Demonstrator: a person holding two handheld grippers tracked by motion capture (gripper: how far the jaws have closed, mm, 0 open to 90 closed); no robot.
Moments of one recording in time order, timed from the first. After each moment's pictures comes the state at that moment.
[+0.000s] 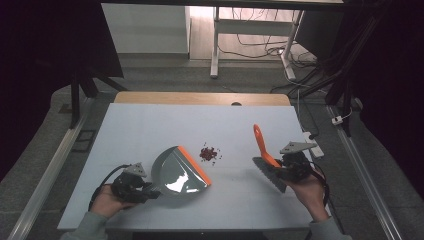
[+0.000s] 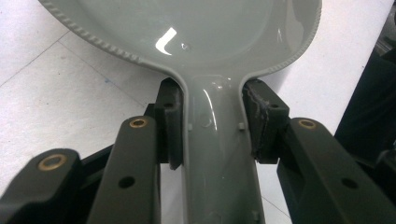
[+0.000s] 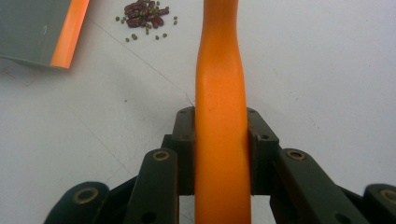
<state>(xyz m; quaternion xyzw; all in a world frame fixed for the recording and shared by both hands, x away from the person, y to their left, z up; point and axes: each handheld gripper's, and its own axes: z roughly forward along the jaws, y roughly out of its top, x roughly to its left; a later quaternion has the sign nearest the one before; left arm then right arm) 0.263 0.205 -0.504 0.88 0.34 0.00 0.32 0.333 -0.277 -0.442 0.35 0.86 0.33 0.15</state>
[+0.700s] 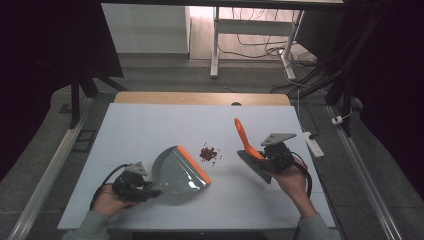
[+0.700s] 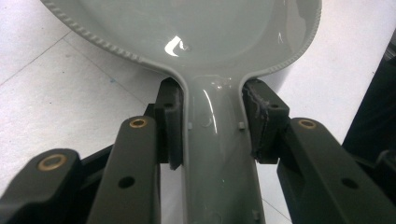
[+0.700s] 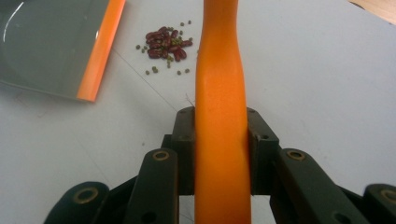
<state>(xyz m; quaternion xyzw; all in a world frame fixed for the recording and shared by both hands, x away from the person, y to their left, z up) 0.267 0.205 -0.508 0.88 0.35 0.00 0.32 0.353 -0.227 -0.435 0.31 0.88 0.33 0.15</state>
